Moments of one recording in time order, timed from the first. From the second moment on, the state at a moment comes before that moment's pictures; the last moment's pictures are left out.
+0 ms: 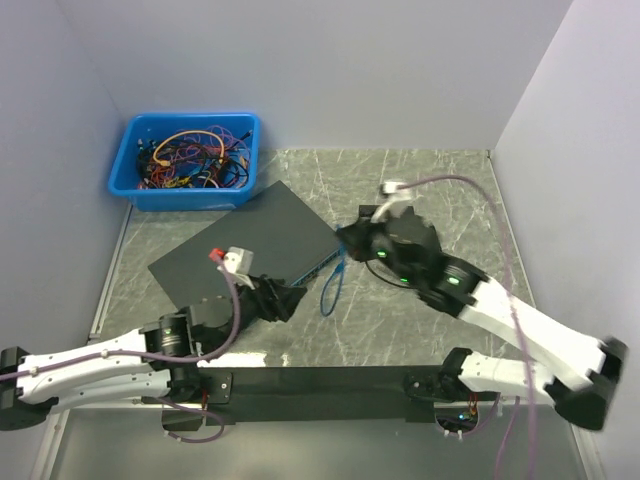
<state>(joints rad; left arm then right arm) -1.25 0.64 0.52 -0.04 -0.55 -0.70 0.91 1.06 1.00 -0.23 0.27 0.54</state>
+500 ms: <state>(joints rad) -1.25 0.57 0.55 -0.21 -0.77 -0.73 0.85 0.84 1.10 -0.51 0.50 0.42</state>
